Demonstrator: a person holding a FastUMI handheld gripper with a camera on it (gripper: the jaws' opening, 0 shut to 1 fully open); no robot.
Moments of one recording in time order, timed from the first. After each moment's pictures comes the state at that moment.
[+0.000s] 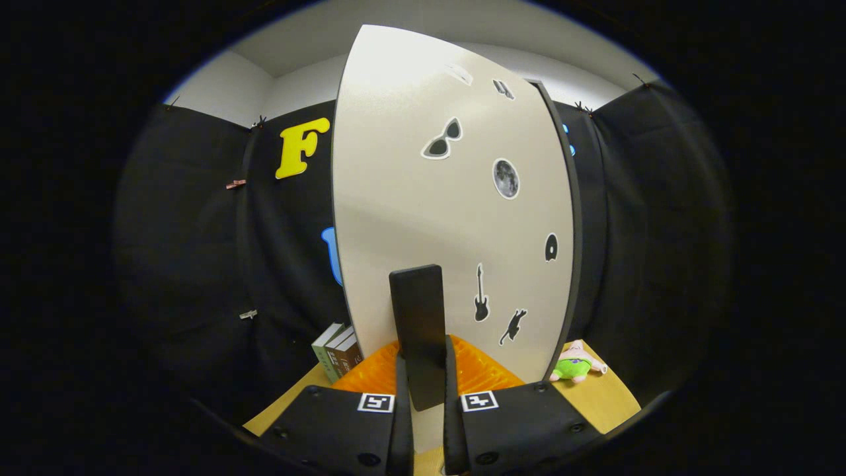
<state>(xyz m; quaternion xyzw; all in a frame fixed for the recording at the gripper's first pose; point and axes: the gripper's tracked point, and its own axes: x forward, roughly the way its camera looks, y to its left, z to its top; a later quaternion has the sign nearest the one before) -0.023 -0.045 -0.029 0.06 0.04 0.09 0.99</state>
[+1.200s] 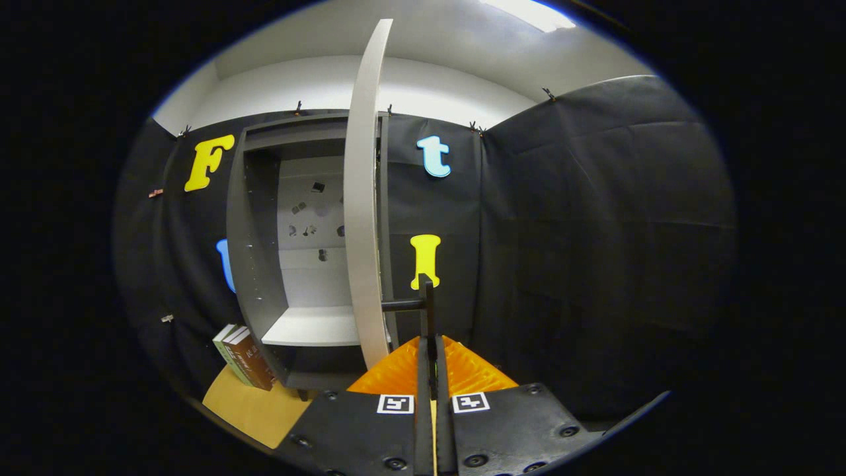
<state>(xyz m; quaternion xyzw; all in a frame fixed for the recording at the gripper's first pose) -0.110 -0.284 -0.020 0.04 0.01 -0.14 0.99</state>
